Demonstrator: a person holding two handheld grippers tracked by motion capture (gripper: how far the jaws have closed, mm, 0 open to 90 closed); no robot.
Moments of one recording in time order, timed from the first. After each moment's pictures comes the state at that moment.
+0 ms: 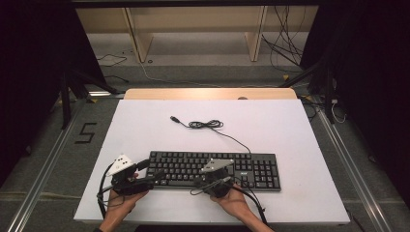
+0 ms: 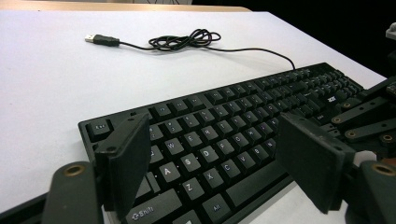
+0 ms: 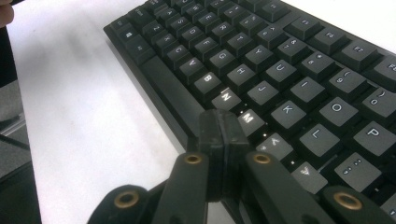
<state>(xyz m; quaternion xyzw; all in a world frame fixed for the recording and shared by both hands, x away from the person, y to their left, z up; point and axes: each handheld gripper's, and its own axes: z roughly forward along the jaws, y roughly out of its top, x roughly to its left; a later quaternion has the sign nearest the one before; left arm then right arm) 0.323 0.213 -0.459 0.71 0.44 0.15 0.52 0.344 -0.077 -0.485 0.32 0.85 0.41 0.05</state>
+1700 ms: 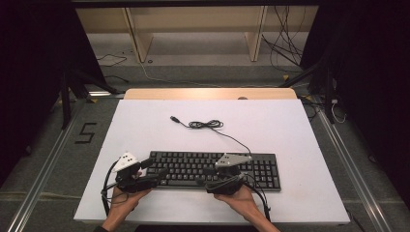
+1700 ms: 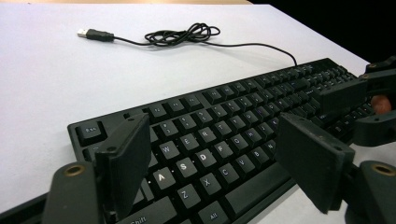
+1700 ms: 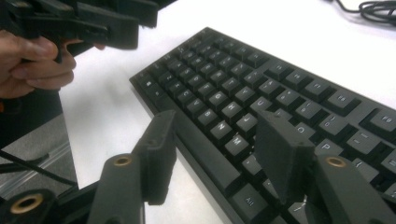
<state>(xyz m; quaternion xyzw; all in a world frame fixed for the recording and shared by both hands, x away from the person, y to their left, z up) 0.332 0.203 -0.458 0.72 0.45 0.14 0.51 0.342 -0.106 -0.462 0.33 0.81 0.49 0.04</state>
